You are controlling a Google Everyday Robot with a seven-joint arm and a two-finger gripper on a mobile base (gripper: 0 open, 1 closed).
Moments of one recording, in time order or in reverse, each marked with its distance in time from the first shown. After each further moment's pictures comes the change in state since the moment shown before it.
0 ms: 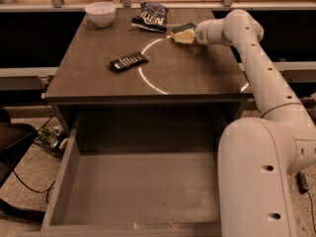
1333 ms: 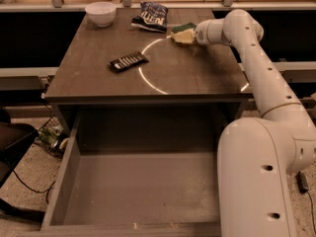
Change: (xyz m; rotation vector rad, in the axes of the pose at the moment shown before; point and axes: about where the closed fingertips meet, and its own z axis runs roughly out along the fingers) arm -0.001 0.000 0.000 0.000 0.000 0.000
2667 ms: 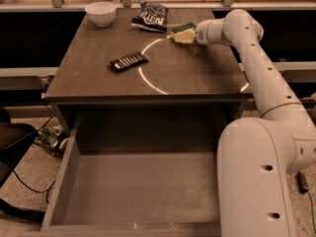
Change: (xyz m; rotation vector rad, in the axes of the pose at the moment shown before) arm 0.000 0.000 0.000 0.000 0.001 0.000
